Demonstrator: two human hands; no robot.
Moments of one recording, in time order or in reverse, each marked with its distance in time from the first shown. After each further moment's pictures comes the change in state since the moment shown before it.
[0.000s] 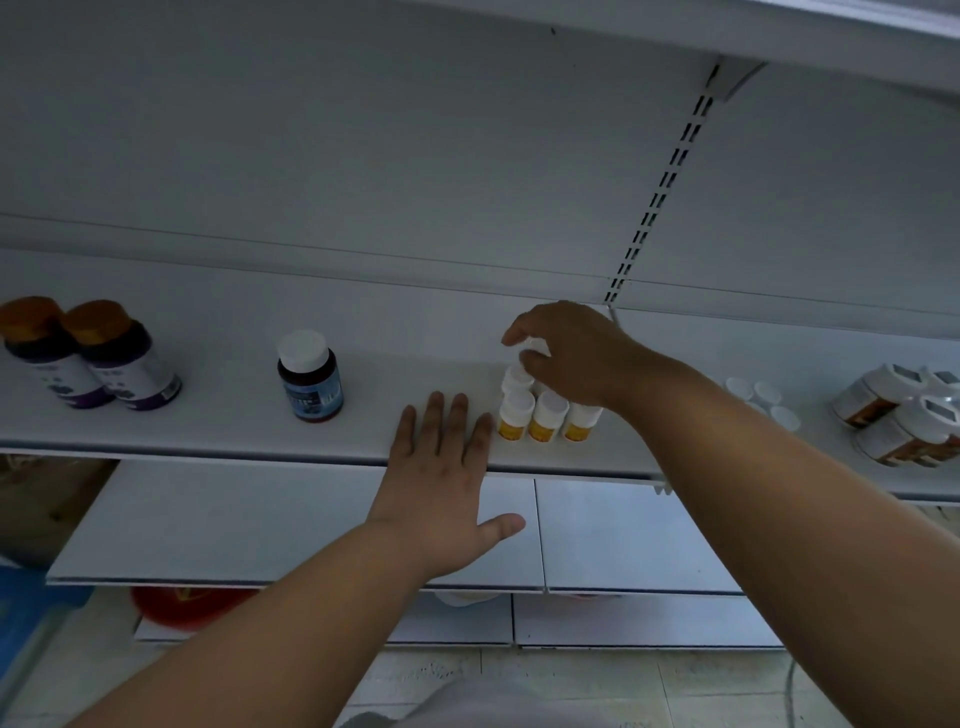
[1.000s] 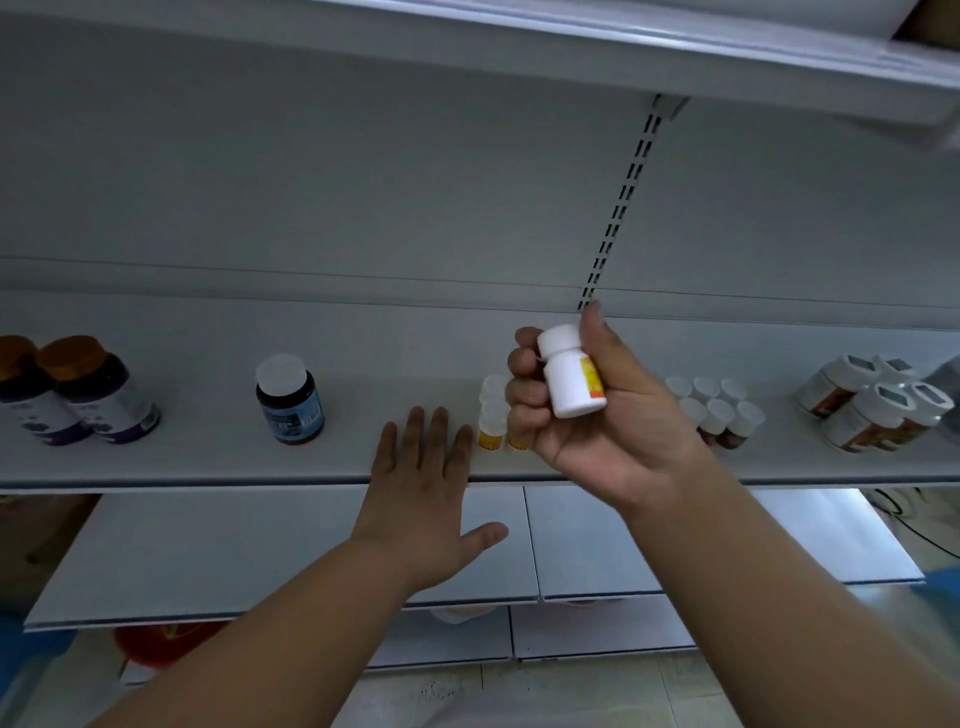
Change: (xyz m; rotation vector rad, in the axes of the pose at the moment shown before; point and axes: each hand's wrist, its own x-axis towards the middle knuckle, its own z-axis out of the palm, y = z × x) left_hand 0.000 0.000 0.005 -0.012 0.039 -0.002; right_hand -0.083 -0.059 -0.017 2.111 -0.052 0.182
